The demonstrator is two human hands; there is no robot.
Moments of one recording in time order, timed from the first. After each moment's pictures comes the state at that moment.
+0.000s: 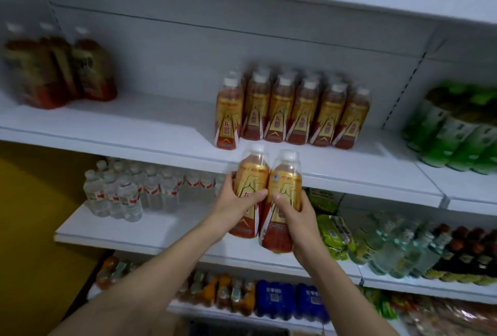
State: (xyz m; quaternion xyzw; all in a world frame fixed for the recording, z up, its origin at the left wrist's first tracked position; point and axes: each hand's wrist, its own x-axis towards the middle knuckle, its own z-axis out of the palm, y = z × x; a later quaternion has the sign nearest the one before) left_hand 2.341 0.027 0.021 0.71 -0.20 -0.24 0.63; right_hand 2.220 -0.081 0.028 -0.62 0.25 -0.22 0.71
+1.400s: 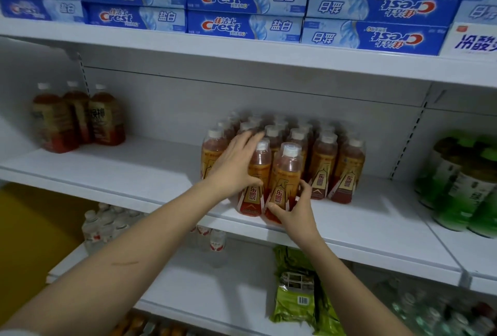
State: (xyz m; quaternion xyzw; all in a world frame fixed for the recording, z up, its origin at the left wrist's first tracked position) left_hand 2.408 -0.072 0.161 0.87 -0.41 0.11 0.26; right_hand 2.304 -0.215 0.060 -0.77 0.17 -0.26 0.55
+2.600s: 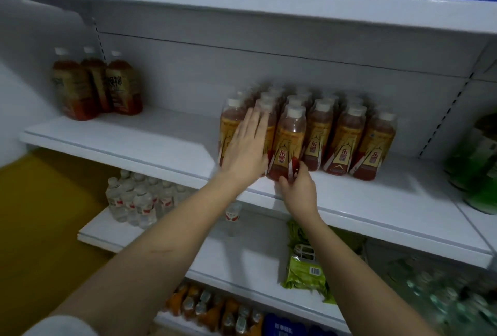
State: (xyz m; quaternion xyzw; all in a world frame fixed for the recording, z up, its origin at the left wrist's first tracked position) left_hand 2.410 -0.064 0.113 0.87 -0.37 0.23 0.23; right_hand 2.330 -0.181 0.050 -0.83 0.24 -0.26 0.43
